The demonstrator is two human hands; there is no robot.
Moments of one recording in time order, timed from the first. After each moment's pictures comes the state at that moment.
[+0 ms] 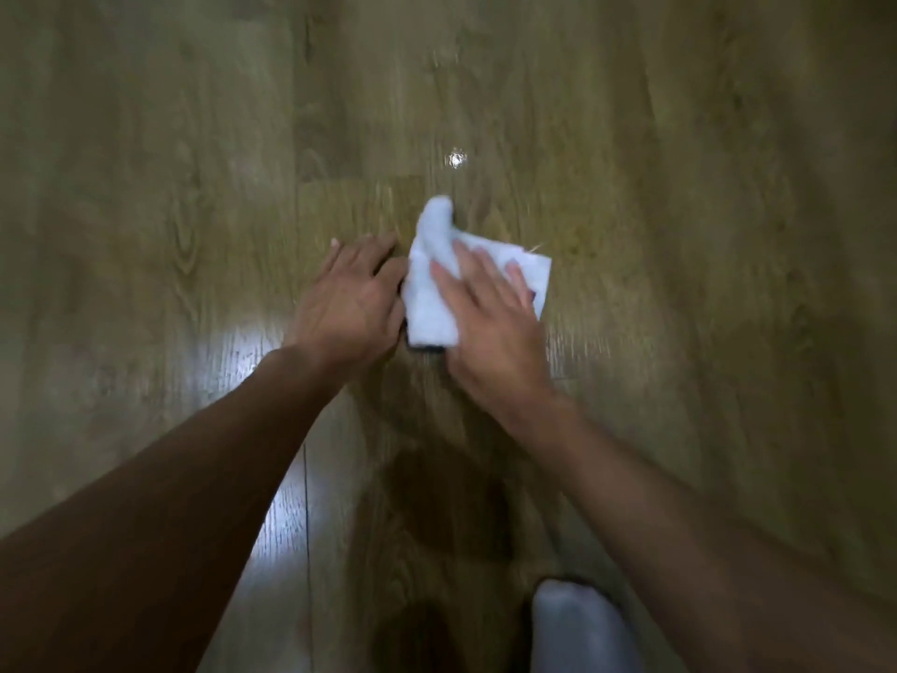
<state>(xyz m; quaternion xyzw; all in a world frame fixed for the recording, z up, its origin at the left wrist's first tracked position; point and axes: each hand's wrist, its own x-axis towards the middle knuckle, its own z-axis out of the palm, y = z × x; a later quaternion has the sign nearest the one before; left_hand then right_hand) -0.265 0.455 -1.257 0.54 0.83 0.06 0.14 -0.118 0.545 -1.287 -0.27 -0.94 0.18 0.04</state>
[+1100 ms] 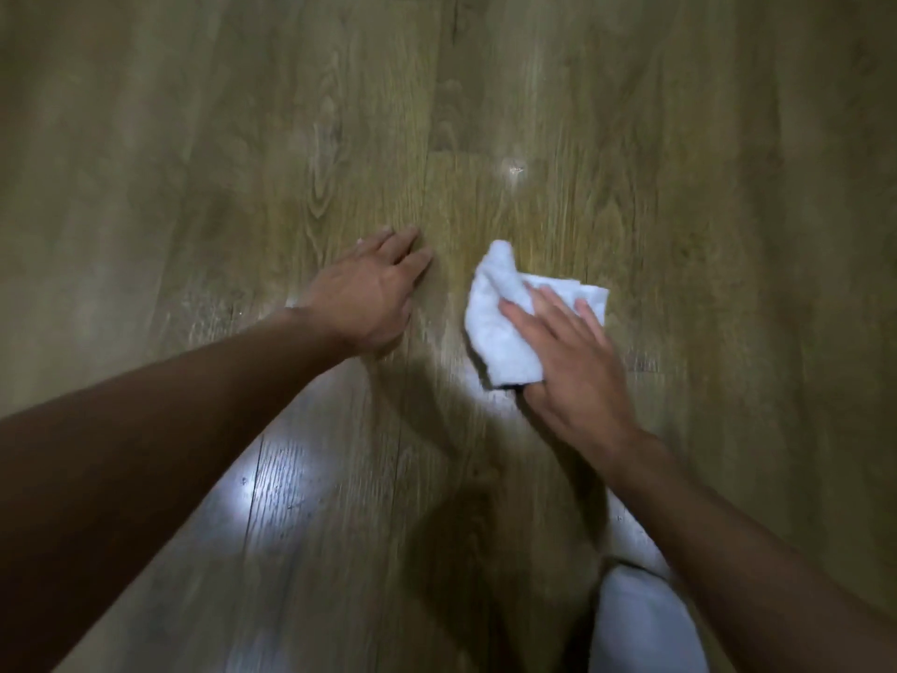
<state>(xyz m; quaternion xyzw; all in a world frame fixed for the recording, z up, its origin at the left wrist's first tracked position) -0.316 0.367 -1.265 0.52 0.83 -0.01 0.20 -0.100 0.500 -1.289 -0.18 -0.97 0.19 -0.01</state>
